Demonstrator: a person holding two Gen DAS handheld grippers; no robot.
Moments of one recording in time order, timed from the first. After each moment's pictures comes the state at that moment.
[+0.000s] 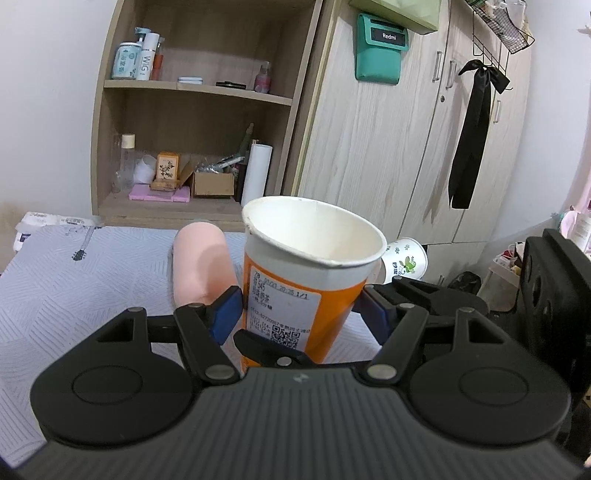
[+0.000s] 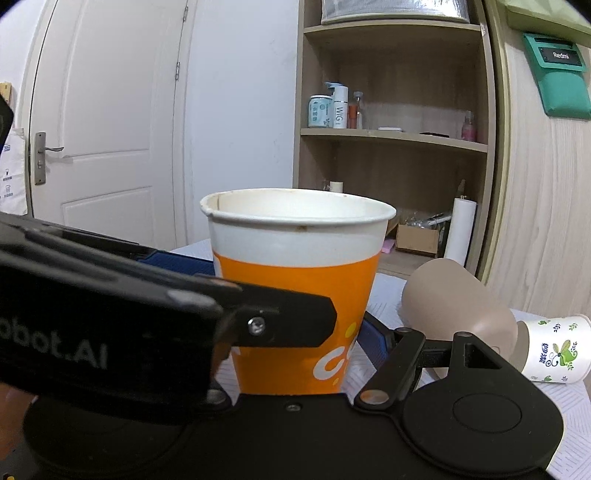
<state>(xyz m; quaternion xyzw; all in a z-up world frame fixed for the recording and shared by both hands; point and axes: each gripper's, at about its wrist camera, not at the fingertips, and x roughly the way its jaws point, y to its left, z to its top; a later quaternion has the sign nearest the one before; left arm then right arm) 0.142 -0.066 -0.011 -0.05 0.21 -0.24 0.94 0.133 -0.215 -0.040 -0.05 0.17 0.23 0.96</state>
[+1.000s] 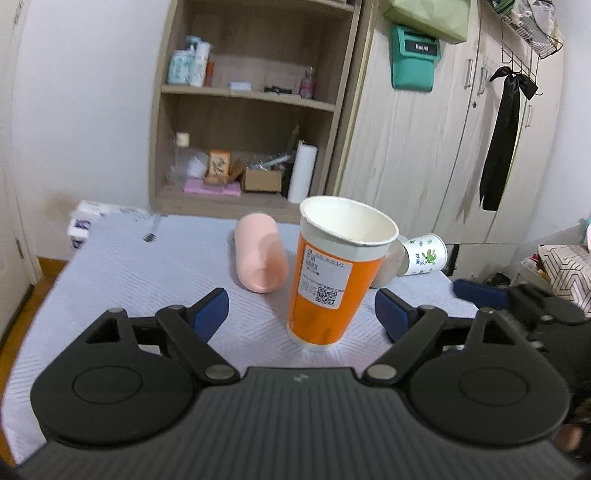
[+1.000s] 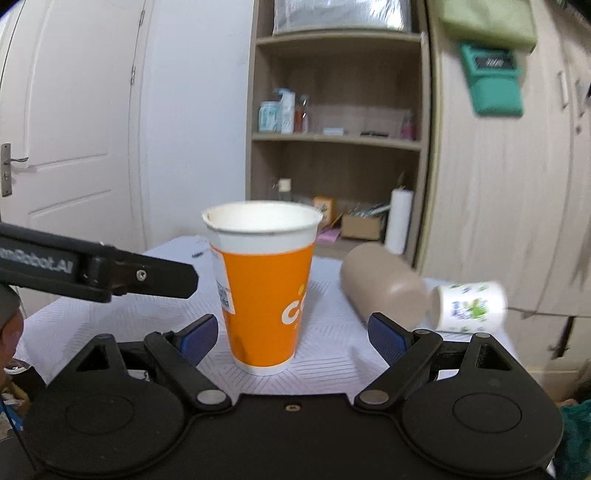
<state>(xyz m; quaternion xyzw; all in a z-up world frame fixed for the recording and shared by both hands) 0.070 -0.032 0.013 -0.05 0.22 -0.16 0.96 0.044 -0.231 -0.006 -0.04 0.17 0.12 0.98</state>
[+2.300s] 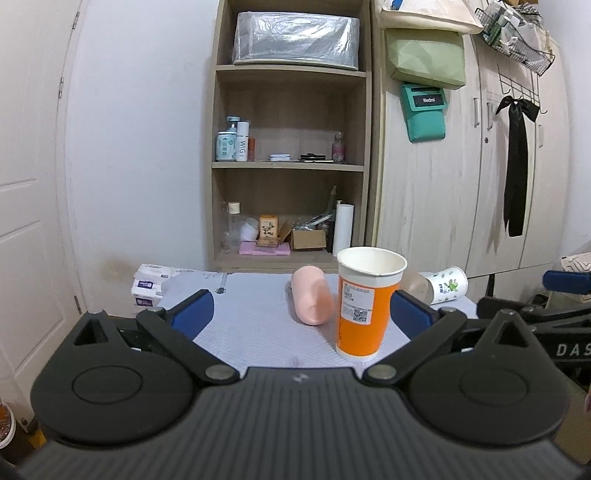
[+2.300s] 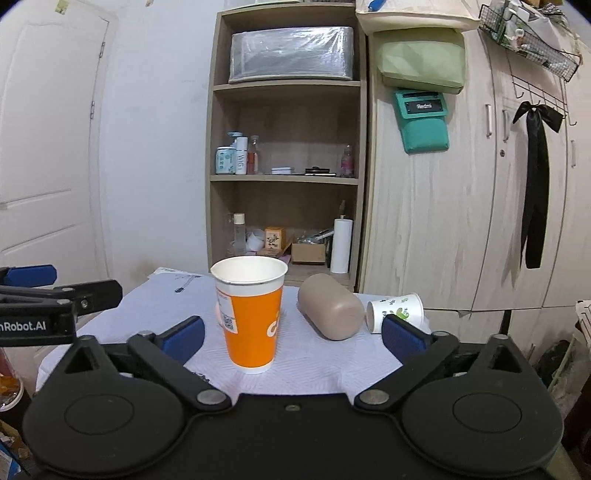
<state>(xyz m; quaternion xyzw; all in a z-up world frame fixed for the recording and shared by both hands) -0.024 -0.005 0.045 0.00 0.12 -0.09 0.99 -0.042 -0.227 0.046 -0.01 0.14 0.03 0.99</state>
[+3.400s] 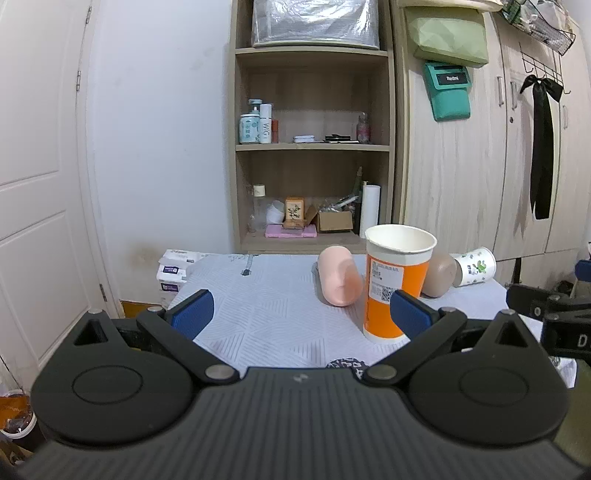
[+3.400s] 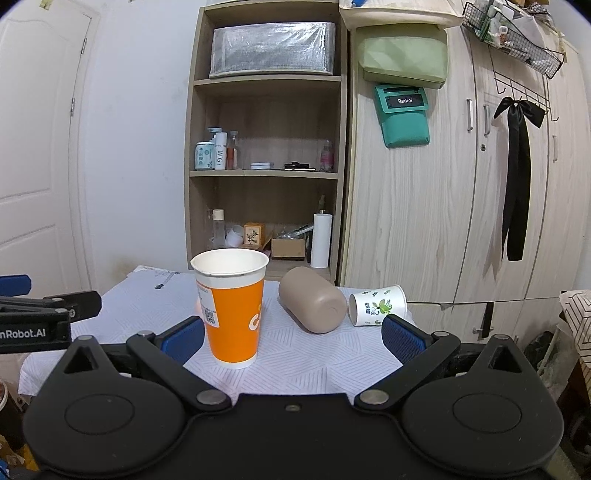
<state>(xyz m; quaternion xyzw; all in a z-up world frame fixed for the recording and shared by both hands) -0.019 -0.005 0.036 0.01 0.15 -0.05 0.99 -0.041 -0.224 0.040 -0.02 0.15 0.00 0.99</state>
